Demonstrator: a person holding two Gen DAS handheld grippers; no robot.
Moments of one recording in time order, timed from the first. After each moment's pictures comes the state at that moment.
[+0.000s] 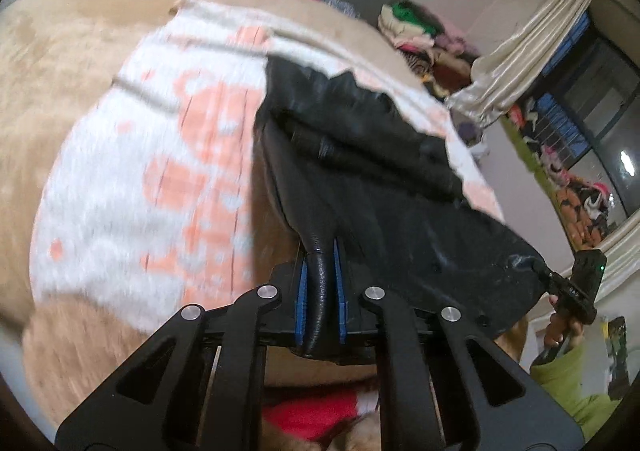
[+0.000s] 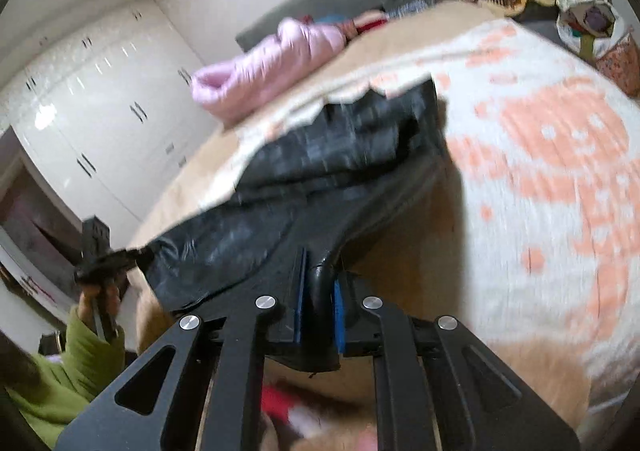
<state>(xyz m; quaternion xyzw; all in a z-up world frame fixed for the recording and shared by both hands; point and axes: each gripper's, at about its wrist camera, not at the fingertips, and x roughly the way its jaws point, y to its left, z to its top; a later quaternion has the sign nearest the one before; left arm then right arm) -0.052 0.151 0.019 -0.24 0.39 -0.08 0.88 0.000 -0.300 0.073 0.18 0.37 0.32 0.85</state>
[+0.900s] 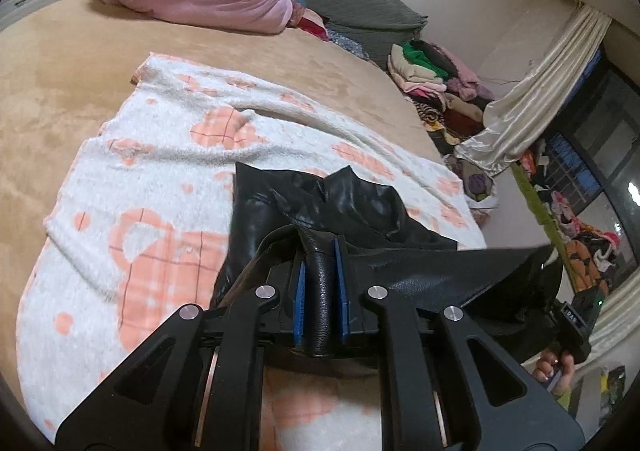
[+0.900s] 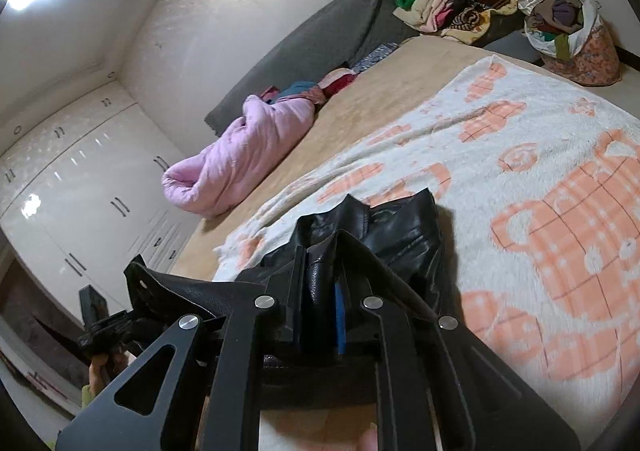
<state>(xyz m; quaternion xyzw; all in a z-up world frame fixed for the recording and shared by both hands) 0.119 0.150 0.072 -0.26 0.35 -0.04 0.90 0.175 -0.287 0.094 0.28 0.31 0.24 0.87</state>
